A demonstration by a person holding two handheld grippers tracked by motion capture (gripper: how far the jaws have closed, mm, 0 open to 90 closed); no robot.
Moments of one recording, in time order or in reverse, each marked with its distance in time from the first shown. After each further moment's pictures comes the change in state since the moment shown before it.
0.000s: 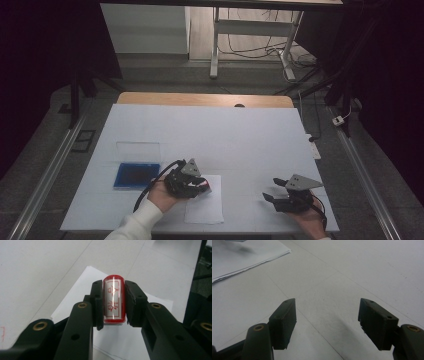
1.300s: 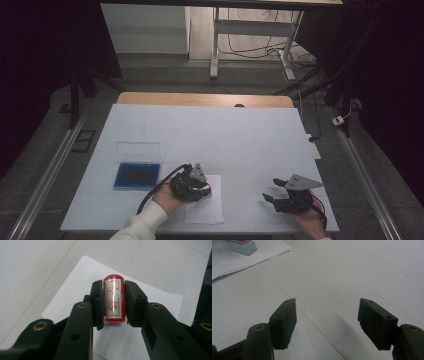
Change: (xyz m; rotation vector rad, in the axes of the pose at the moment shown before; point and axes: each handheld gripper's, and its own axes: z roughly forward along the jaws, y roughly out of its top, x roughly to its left) left arm -0.006 0.000 0.019 0.064 0.015 0.018; right arm 0.000 -0.001 0.000 0.011 0.000 -0.006
